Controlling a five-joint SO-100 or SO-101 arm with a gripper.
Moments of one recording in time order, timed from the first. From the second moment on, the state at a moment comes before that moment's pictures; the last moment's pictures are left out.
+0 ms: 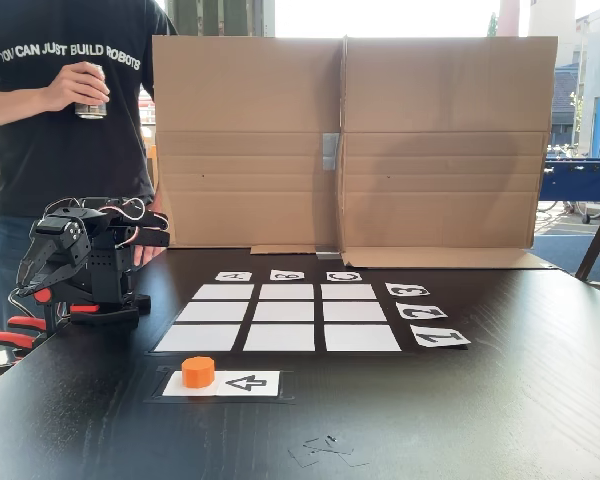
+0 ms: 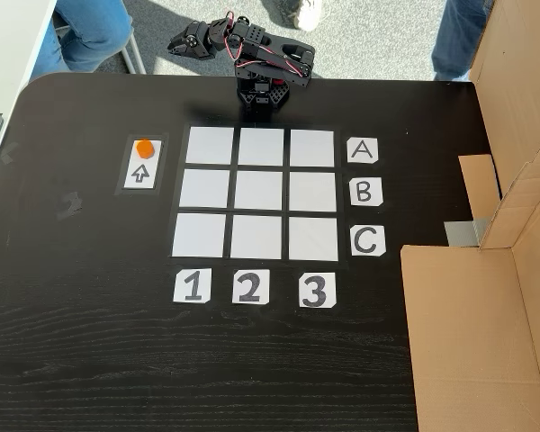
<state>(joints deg) 98.7 190.4 174.0 44.1 81.7</state>
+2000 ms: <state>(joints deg) 72.9 98.8 87.5 83.7 80.4</state>
